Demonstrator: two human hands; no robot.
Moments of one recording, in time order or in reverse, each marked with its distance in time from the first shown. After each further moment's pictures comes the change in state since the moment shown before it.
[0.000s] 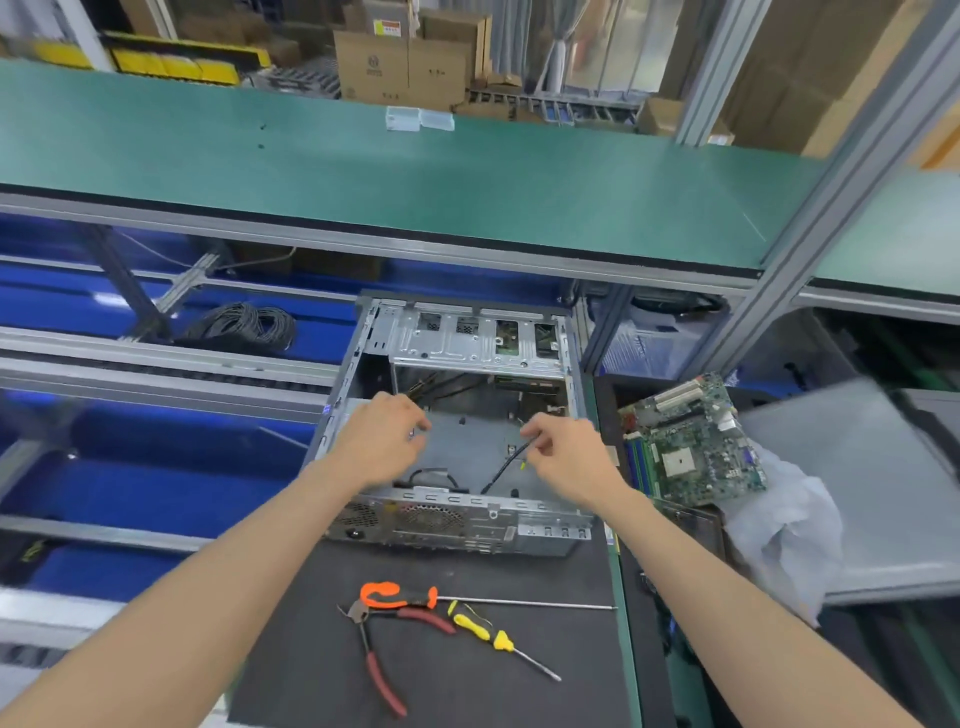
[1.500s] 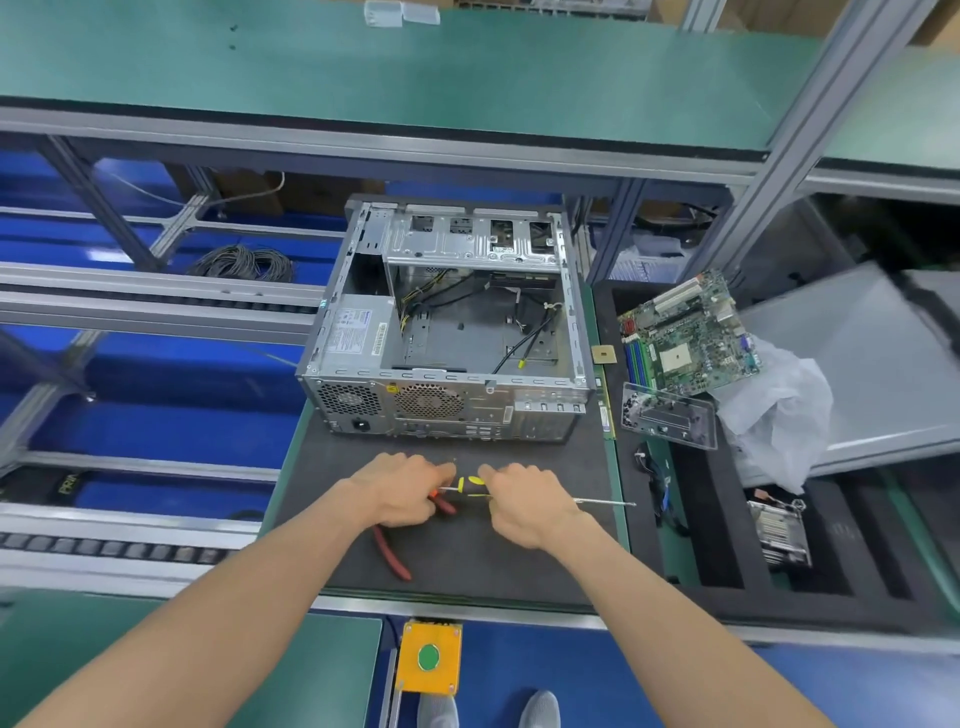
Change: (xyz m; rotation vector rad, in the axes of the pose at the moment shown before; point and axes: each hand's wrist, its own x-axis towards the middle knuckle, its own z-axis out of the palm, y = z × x) left_hand -0.118 0.024 0.120 0.205 -0.482 0.248; right_hand -0.127 0.004 0.132 -0.451 -0.340 -0.175
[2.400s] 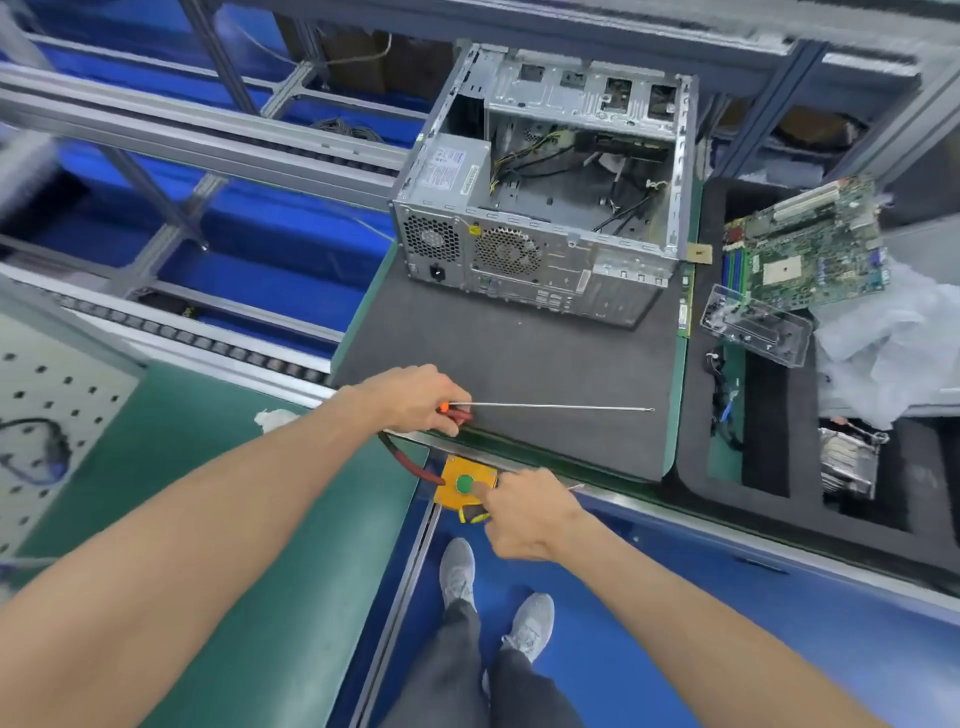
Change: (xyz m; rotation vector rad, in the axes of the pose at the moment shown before) left_hand -0.088 0.021 0.058 -0.235 -0.015 -0.051; right_hand -0.107 -0.071 0.086 -0.170 -0.171 -0.425
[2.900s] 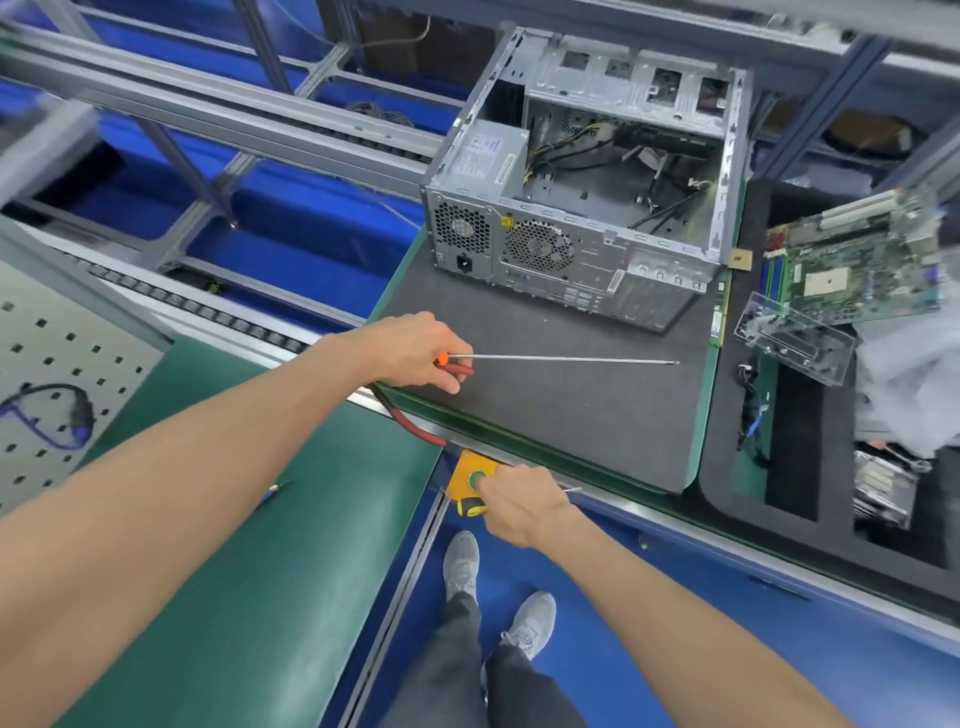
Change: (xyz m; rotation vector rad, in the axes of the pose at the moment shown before) left_hand -0.027 -0.018 -0.042 -0.034 0.066 -0.036; right_hand 0.031 -0.015 0.013 0.012 -0.065 0.028
